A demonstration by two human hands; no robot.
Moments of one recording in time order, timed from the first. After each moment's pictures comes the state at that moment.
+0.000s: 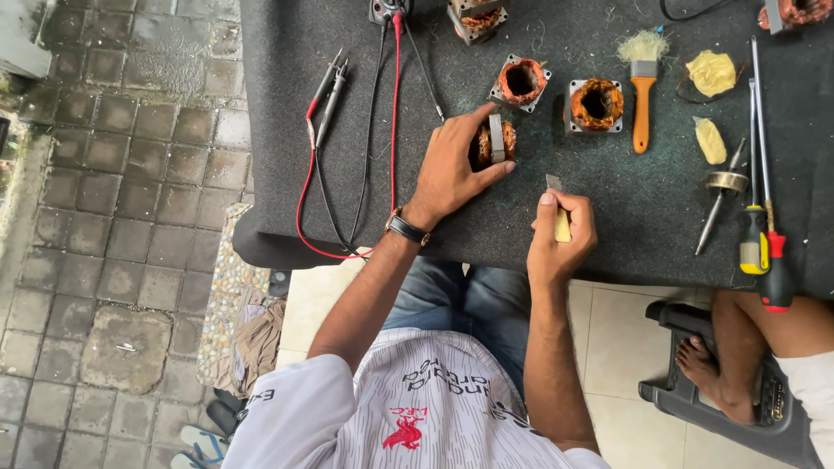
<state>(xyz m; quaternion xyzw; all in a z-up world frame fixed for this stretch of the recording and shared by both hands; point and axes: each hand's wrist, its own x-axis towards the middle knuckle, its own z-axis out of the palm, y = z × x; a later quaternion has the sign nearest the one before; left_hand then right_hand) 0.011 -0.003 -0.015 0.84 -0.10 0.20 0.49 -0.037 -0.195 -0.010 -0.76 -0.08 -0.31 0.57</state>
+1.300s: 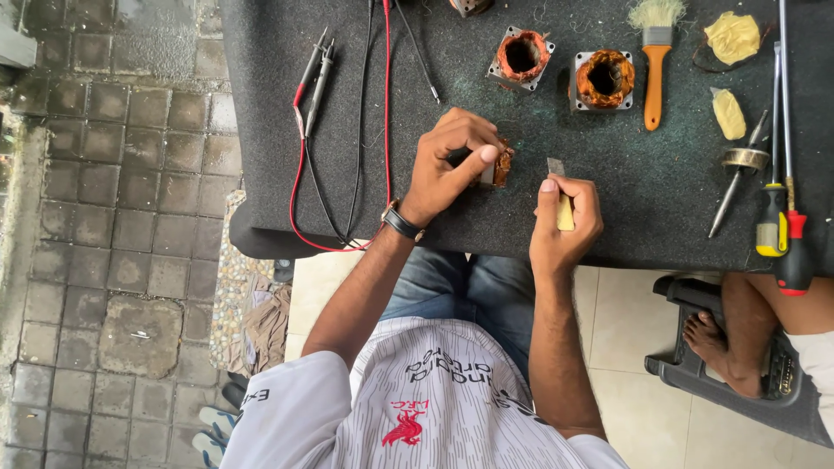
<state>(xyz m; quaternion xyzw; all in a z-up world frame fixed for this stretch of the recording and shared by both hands) 0.000 -0.008 0.016 0.65 -0.21 0.28 0.68 -0.031 -0.199 -0.019 -0.76 -0.11 -0.30 0.57</state>
